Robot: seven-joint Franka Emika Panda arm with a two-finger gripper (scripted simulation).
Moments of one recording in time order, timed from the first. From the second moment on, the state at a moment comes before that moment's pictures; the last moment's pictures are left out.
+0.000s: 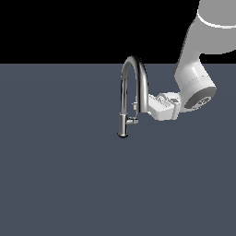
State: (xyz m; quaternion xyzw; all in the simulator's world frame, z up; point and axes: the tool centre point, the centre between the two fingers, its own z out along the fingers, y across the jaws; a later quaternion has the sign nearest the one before) arm 0.034 -0.066 0.135 -0.55 0.44 0.55 0.44
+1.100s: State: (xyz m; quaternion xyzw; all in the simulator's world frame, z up) arm -0.011 -0.071 0.128 -0.56 0.43 0.55 0.45
